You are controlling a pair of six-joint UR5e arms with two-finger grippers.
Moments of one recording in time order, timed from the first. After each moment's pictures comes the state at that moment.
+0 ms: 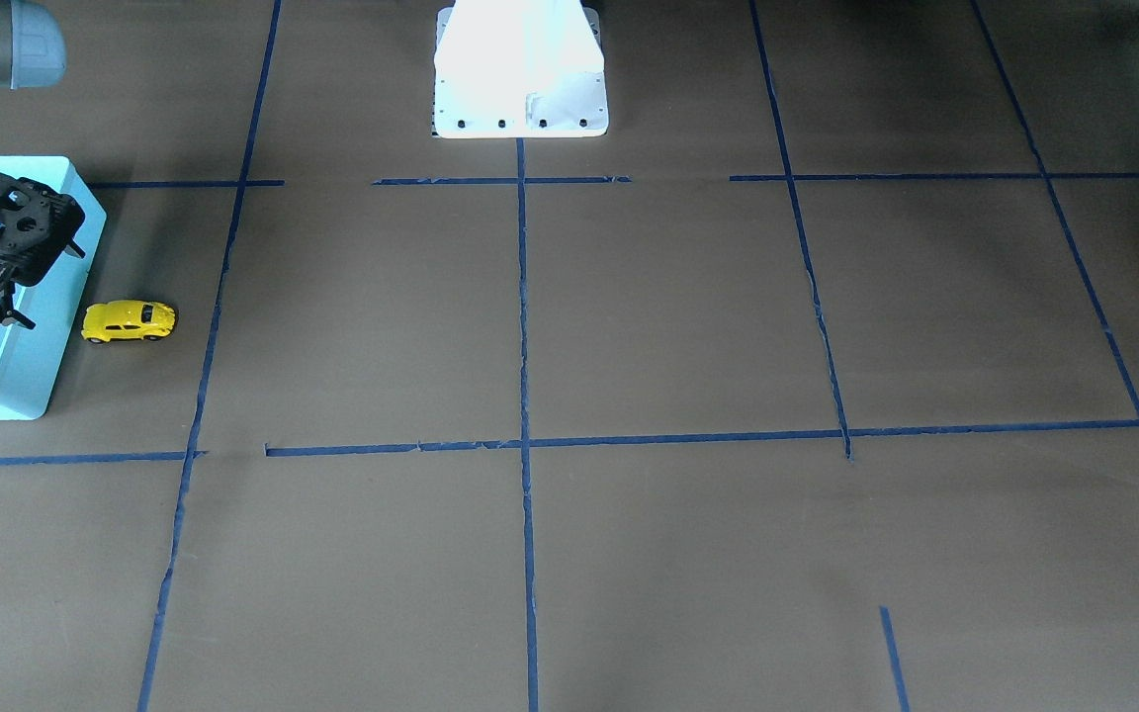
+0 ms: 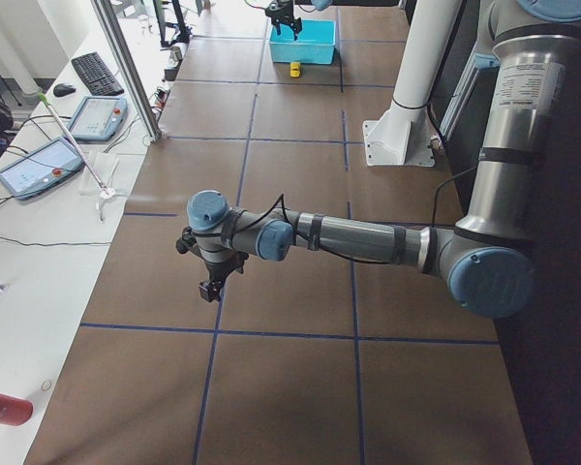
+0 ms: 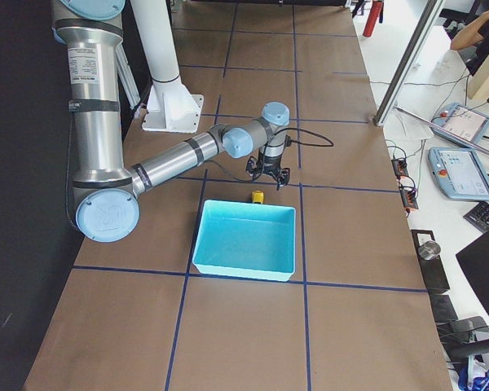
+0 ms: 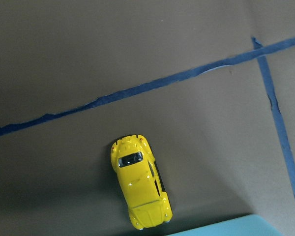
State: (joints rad) left arm -1.50 -1.58 -1.57 -1.67 -2.36 0.14; right arm 0.95 -1.56 1.96 -1.52 2.13 -0.56
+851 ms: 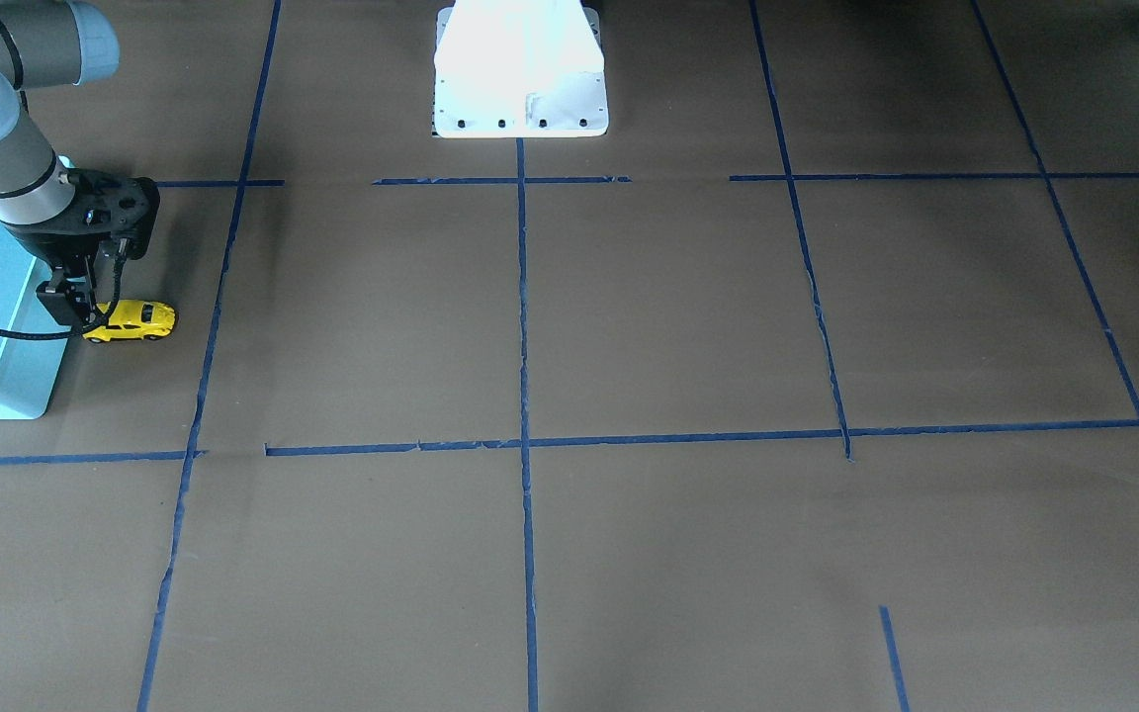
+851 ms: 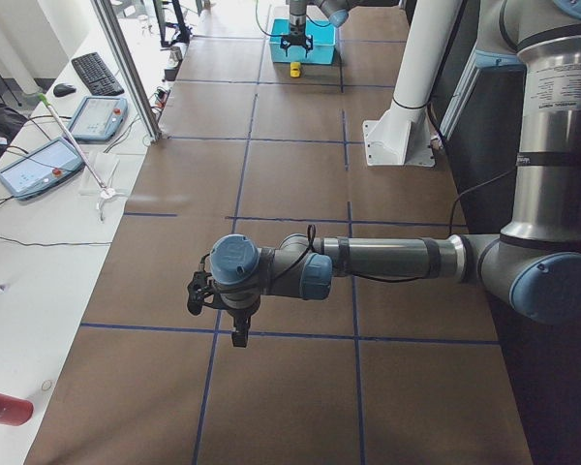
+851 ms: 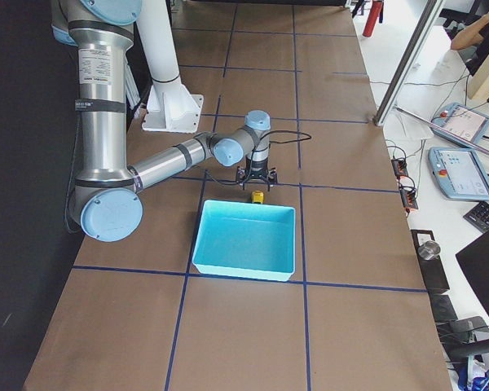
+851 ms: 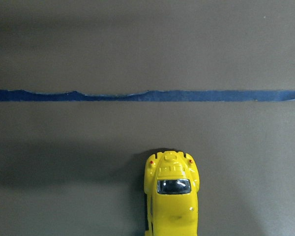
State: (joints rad) left arm -1.60 -1.54 -1.58 -1.66 -2.41 -0.04; right arm 0.79 -1.59 1.93 -1.42 1.99 -0.66
